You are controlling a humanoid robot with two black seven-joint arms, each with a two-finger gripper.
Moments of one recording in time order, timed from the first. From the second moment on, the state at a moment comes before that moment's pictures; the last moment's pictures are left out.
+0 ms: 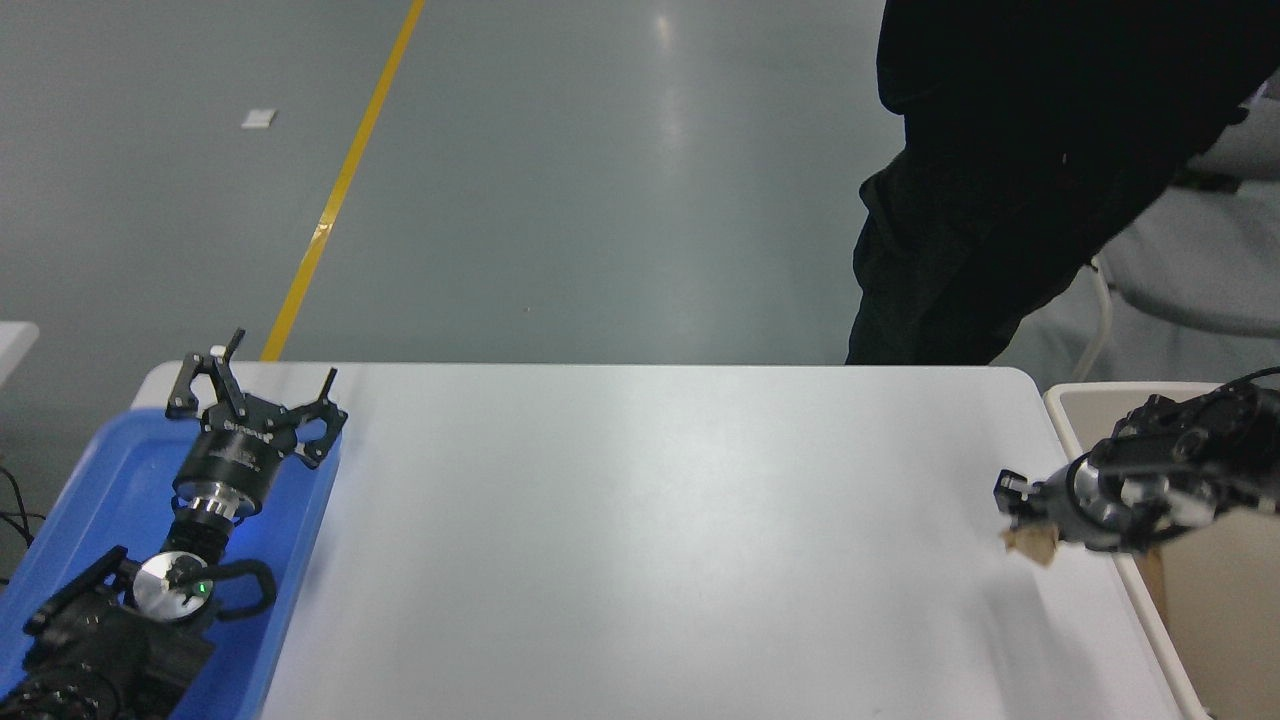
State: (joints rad) left arm -0.53 0.23 -1.13 -0.31 -0.10 -0.79 -0.16; right arm 1.56 -0.45 -1.17 1.20 0.01 0.25 -0.19
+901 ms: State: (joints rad) left arm -0.54 0.23 -1.13 -0.31 -0.10 -0.79 -0.16; right arm 2.32 -0.57 -1.23 1.49 -0.12 0.75 -0.19
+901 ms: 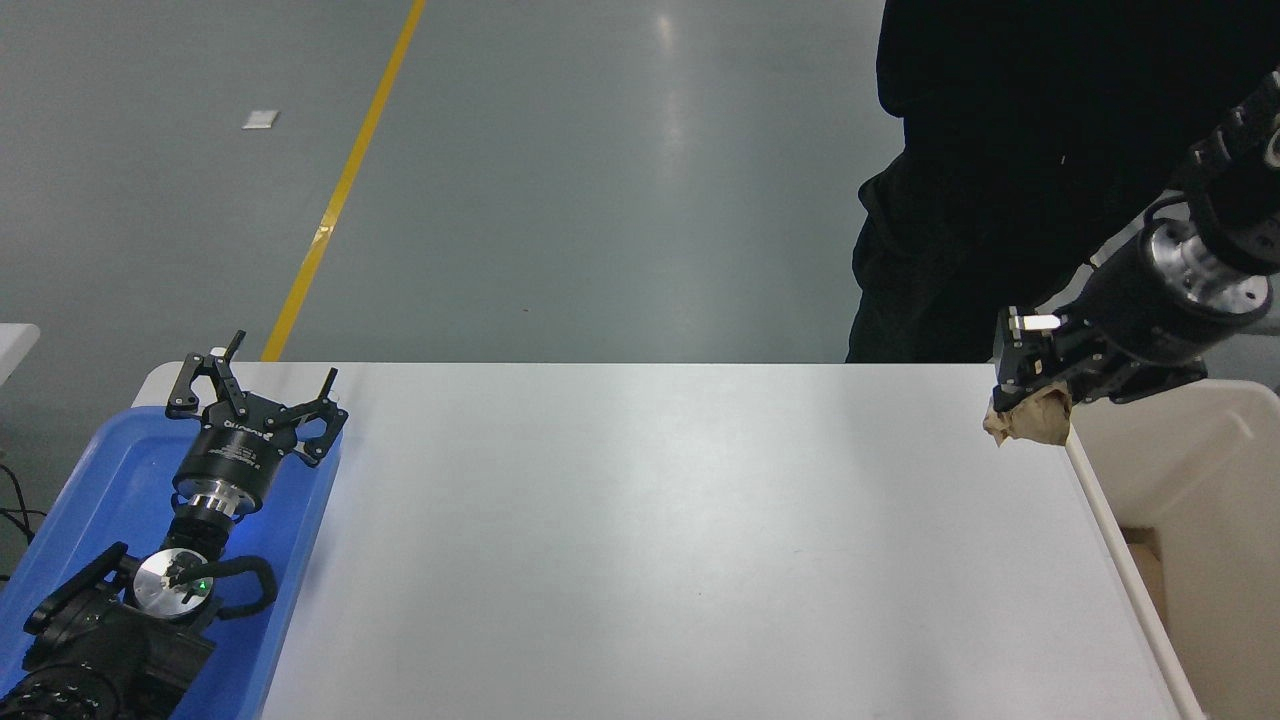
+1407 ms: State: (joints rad) left arm -0.53 0.23 -1.13 -0.31 -0.10 -0.79 -0.16; right arm 2.21 -0.66 -1.36 1.34 -0.13 0.69 -0.19
